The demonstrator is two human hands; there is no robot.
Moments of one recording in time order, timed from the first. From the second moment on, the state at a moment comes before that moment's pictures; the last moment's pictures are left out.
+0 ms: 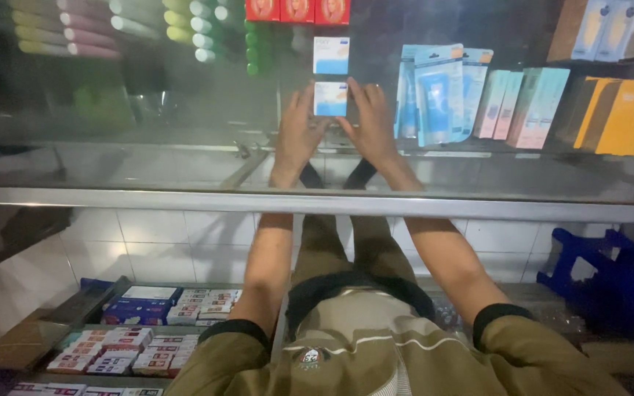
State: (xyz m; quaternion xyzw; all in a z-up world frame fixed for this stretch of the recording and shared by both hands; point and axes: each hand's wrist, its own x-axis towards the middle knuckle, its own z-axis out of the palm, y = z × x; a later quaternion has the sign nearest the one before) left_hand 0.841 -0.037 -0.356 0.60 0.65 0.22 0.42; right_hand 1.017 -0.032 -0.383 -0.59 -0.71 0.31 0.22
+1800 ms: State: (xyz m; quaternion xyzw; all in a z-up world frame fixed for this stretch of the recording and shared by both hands) left_hand 0.822 0.000 -0.387 0.63 0.65 0.15 0.39; right_hand 1.019 0.003 -0.392 -0.64 -0.67 0.32 0.22
